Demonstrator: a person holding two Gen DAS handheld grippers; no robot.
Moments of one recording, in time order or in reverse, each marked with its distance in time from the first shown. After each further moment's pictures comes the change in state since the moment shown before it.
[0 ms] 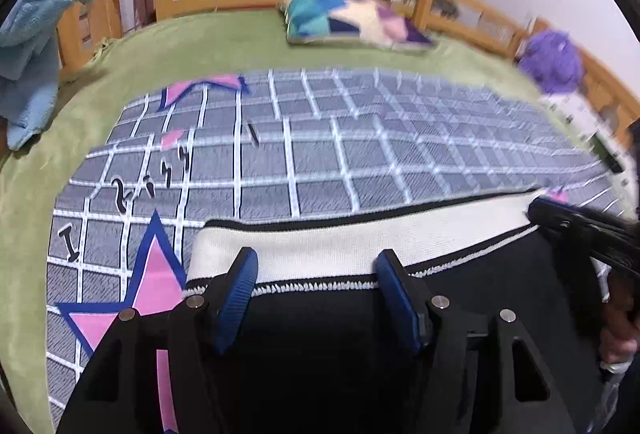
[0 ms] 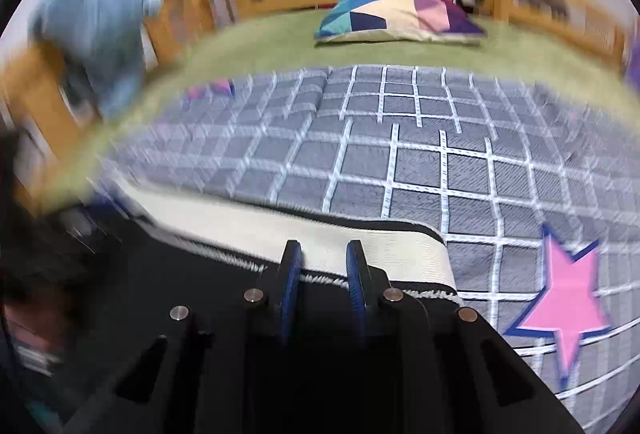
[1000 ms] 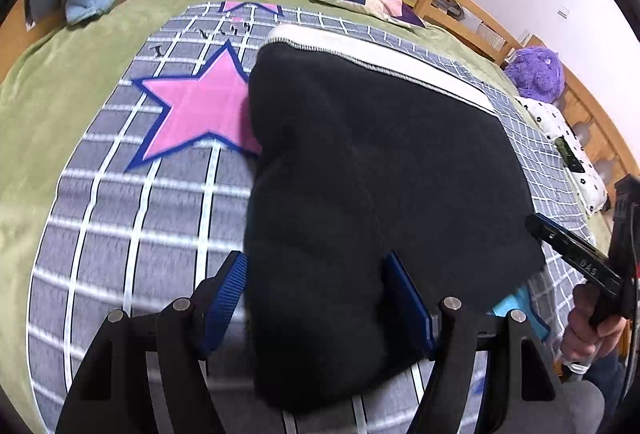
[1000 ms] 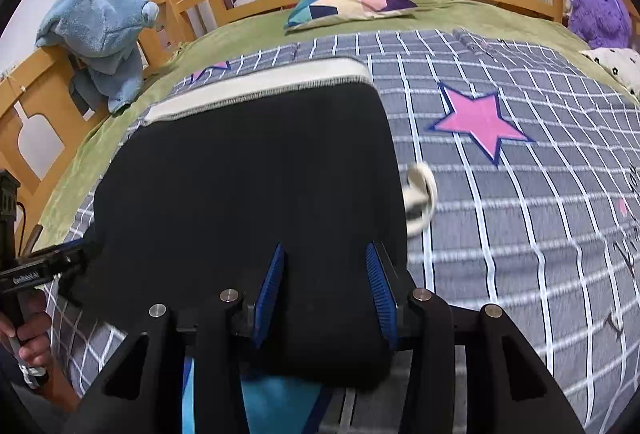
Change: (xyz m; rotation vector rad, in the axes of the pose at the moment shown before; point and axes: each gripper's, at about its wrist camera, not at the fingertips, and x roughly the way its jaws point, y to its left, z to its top) left arm -0.121 0.015 -0.149 -0.172 0.127 -0.089; right arm -0.122 0.010 -0.158 0.050 -0.009 -0.102
